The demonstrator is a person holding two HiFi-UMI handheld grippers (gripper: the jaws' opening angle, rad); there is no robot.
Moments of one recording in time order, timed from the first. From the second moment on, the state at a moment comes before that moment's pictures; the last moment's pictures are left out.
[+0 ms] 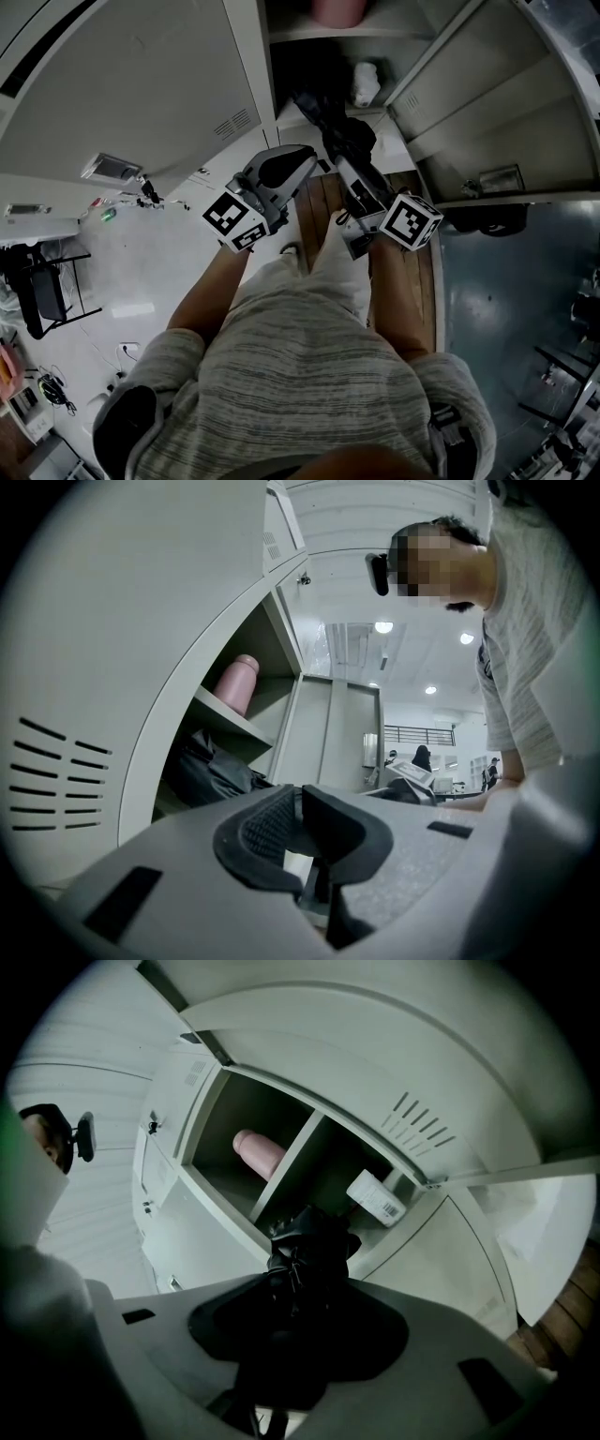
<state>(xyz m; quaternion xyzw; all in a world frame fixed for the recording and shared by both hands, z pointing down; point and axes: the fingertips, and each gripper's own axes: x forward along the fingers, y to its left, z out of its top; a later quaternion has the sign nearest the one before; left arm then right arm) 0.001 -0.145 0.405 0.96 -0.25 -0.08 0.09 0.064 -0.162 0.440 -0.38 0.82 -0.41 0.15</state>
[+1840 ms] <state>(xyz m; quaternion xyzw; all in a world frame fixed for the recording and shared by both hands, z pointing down) 0.002 -0.156 0.402 0.96 -0.26 -0.08 0.09 0.054 -0.213 0.447 -0.40 0.83 -0.37 0.10</state>
